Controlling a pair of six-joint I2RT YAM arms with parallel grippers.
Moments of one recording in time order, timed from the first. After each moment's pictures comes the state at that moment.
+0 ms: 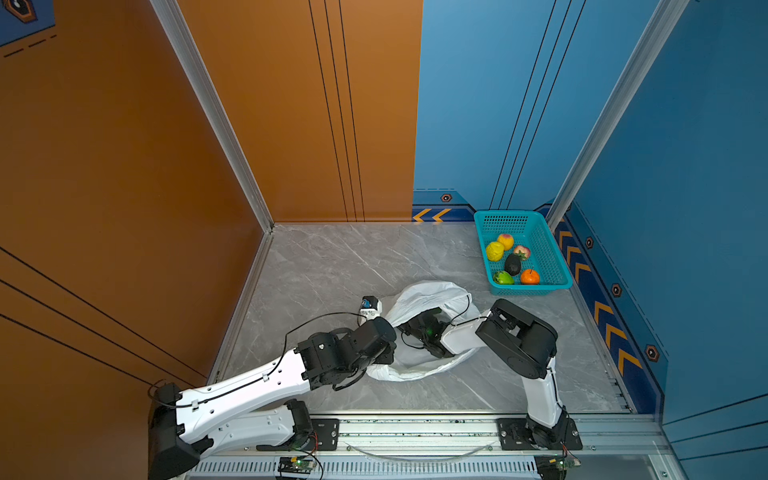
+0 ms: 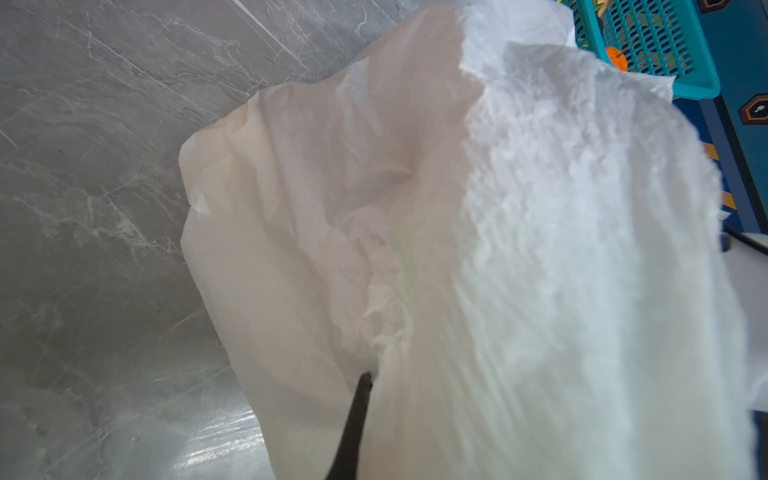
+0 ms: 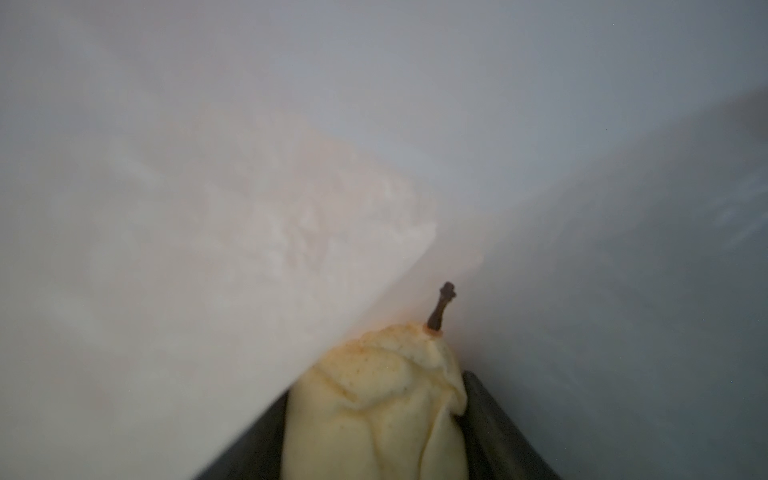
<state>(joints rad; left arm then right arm) -1.07 1.02 0.88 -0.74 -0.34 -0.93 0.89 2.03 0.91 0.69 0.14 1.30</state>
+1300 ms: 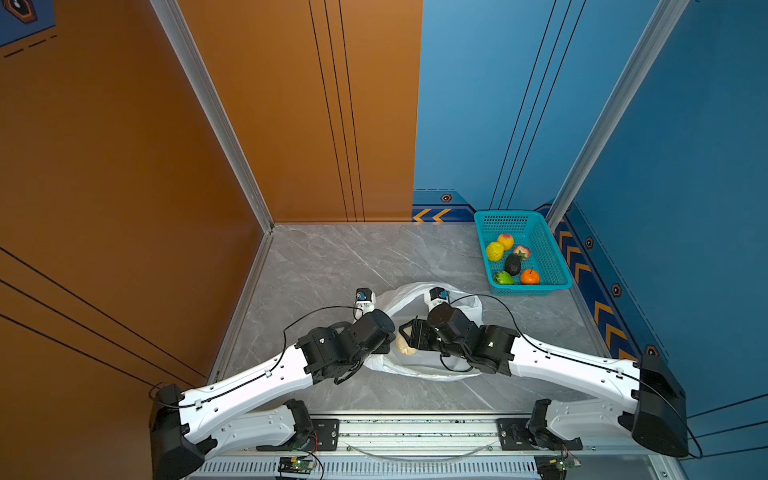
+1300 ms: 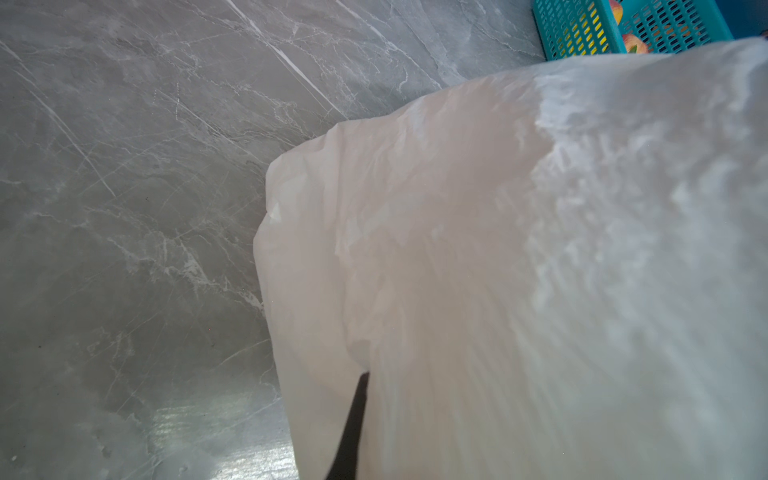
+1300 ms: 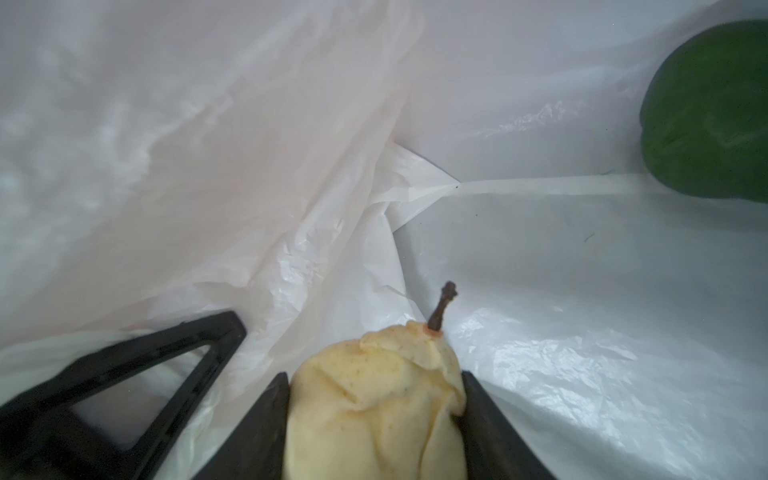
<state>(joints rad) -1.01 1.05 0.90 -0.74 -0.43 -0.89 1.05 1.26 0.91 -0.33 0.12 0.98</state>
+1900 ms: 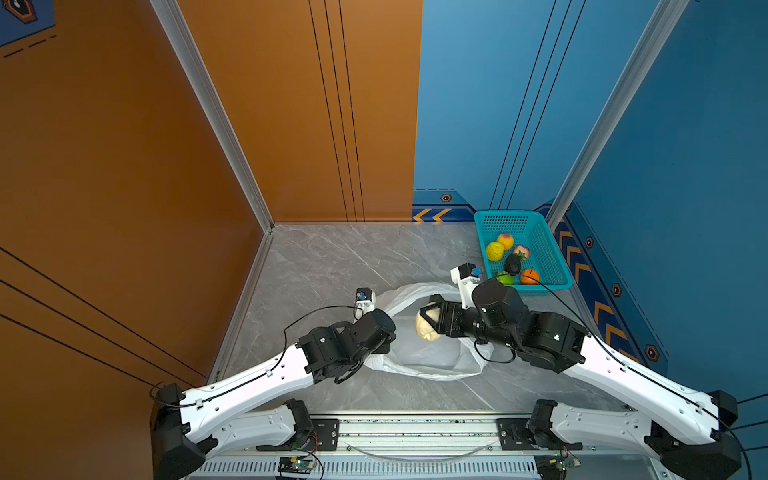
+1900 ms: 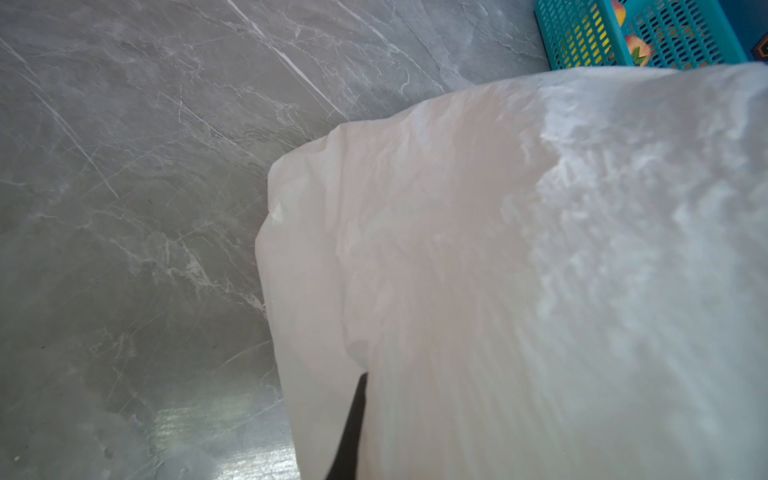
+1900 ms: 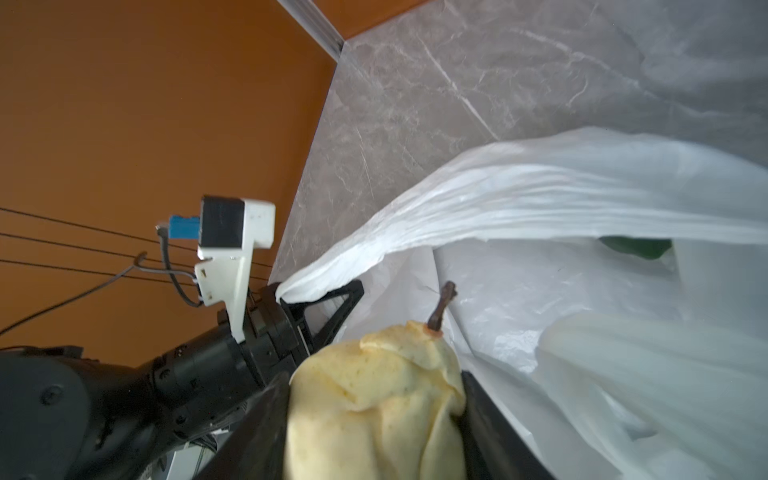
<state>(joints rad) -1.01 1.06 0.91 -0.74 -0.44 -0.89 0.92 1.06 1.19 -0.67 0.03 0.86</state>
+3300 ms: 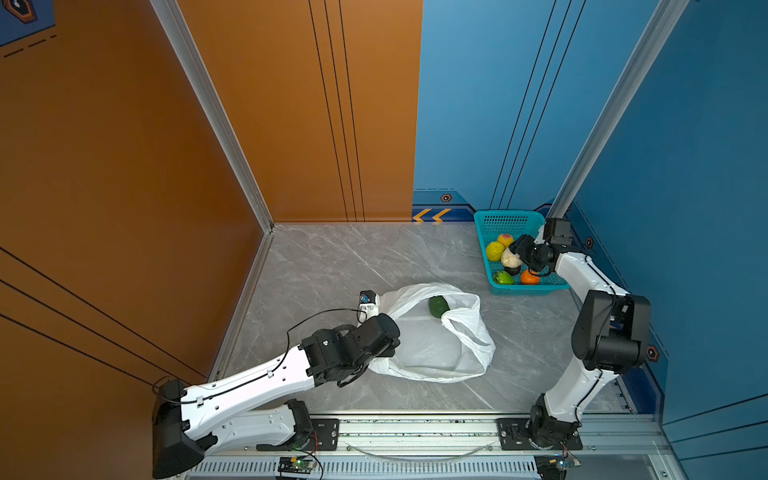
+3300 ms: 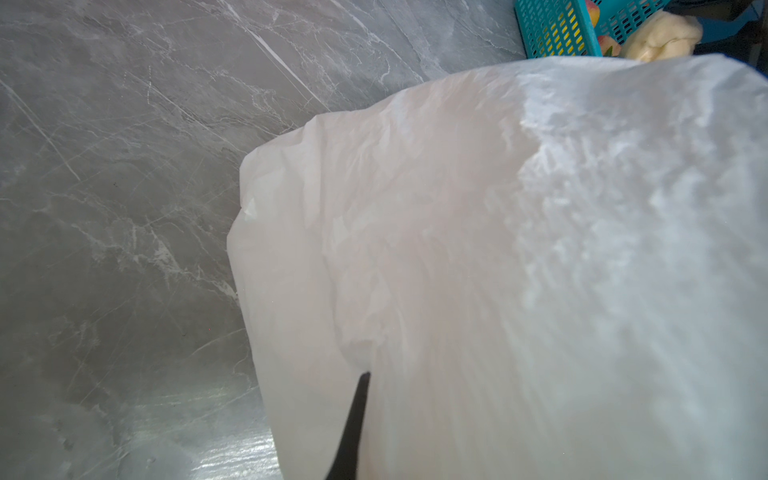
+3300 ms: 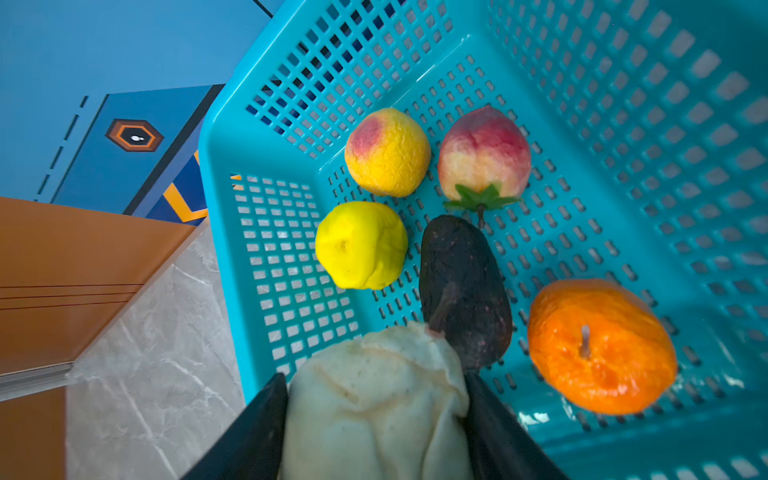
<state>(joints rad) -1.08 1.06 0.91 -0.73 -0.44 -0.95 -0.16 1.83 1.40 -0.38 -0.22 0.56</state>
